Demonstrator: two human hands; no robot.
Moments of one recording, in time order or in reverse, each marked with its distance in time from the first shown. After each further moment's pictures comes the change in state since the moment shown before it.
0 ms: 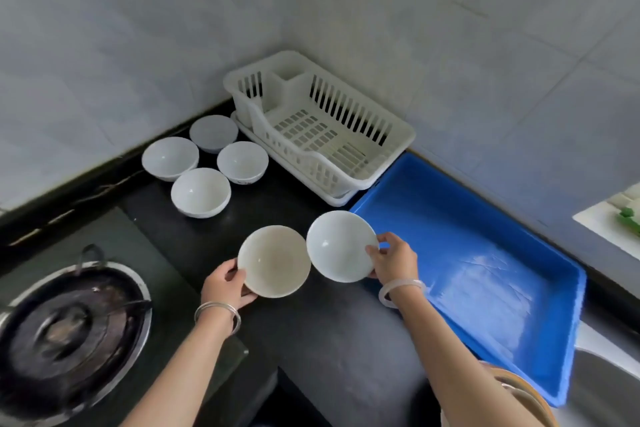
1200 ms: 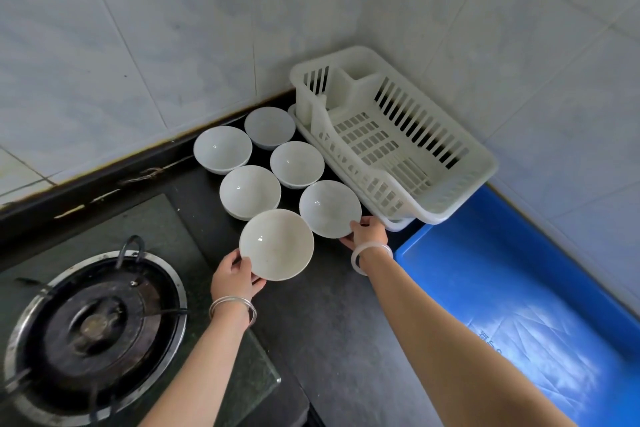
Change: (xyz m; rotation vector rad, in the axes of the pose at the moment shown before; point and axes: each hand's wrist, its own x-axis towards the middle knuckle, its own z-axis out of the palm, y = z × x) left_hand 0.065 0.019 -0.033 -0.293 0.226 -0.076; right_hand 0.097 -0.059 0.164 0.396 -0.176 0.323
